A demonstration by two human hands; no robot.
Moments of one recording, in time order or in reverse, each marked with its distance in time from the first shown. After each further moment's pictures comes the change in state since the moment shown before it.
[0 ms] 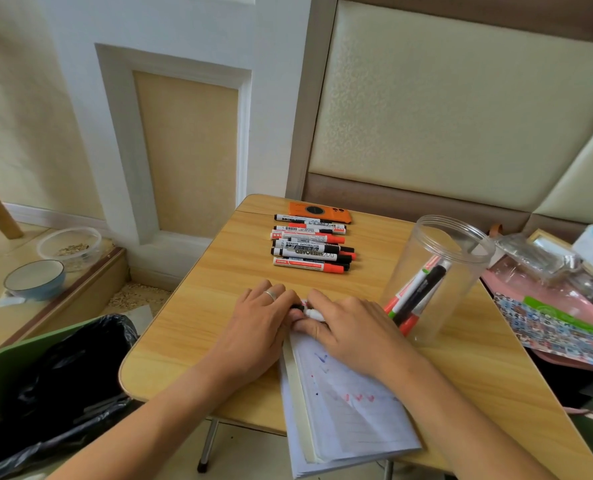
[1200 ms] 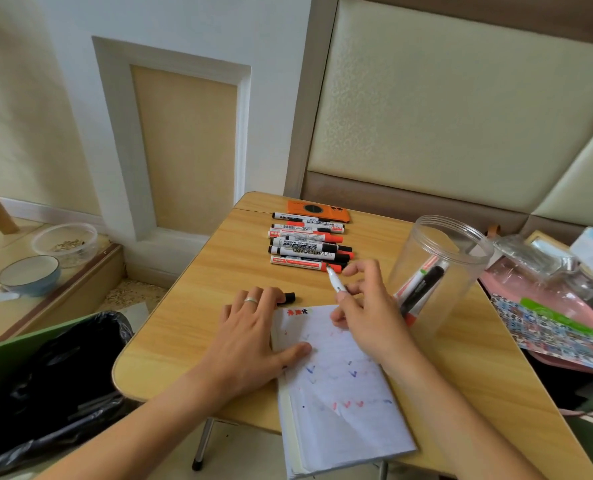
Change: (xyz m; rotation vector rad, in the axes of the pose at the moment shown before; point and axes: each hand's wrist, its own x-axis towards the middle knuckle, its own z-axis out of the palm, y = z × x) left_hand -0.013 0.010 -0.006 0.054 -0.227 -0.297; right_hand 0.000 0.013 0.006 0.813 0.318 0.455
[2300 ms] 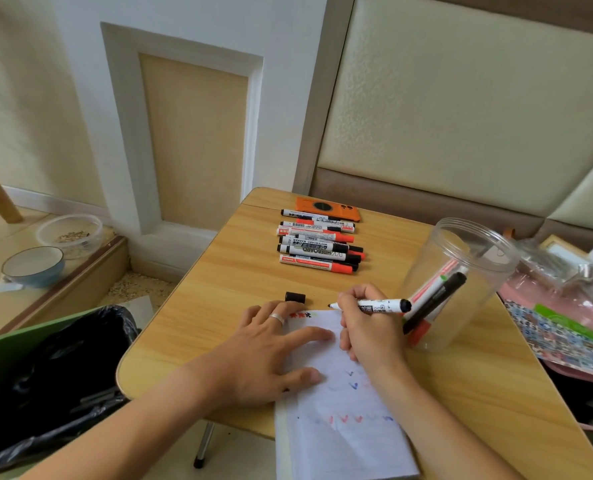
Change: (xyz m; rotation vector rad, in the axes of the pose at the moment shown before) left_hand -0.002 -0.003 -0.016 0.085 -0.340 0.257; right_hand 0.006 0.022 0.036 0.262 0.184 0.203
